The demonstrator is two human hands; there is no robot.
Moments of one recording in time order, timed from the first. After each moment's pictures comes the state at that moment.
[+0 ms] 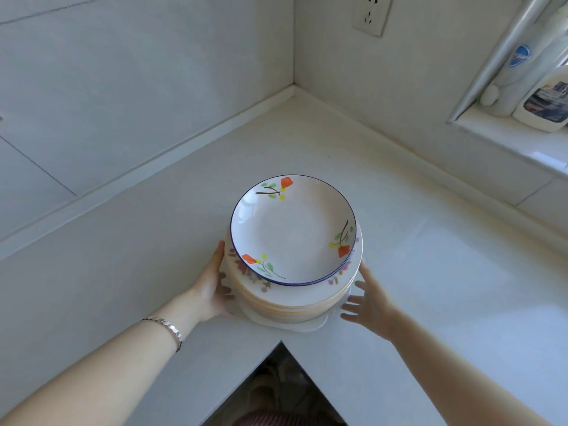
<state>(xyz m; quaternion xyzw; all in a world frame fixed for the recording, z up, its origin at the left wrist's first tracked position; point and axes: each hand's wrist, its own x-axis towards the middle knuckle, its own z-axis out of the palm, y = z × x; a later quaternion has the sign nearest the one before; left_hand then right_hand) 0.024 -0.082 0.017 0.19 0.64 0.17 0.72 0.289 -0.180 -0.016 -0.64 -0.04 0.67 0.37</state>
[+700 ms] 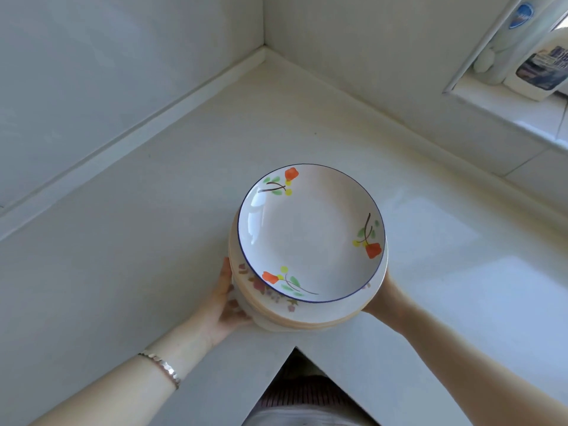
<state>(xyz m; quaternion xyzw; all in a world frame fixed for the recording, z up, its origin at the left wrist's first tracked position) 0.021 -0.065 -0.017 0.16 0.57 0.15 0.79 0.291 -0.175 -0.071 -0.68 -0.12 0.60 0.41</state>
